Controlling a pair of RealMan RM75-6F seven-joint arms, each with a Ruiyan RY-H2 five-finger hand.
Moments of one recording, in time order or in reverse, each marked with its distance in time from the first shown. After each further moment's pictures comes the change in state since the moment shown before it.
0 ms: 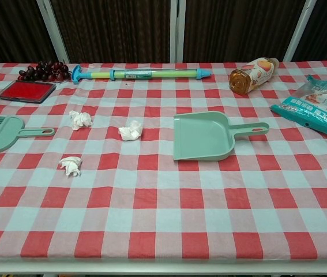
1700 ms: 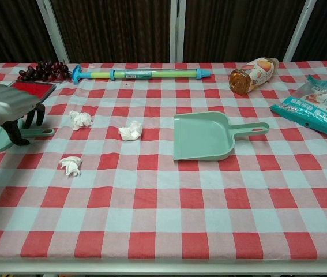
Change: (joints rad) left arm -0.528 -0.415 -0.011 0.279 -0.727 -0.421 0.713; right arm -0.003 0.066 0.001 -0.075 0.044 -0.024 -0.045
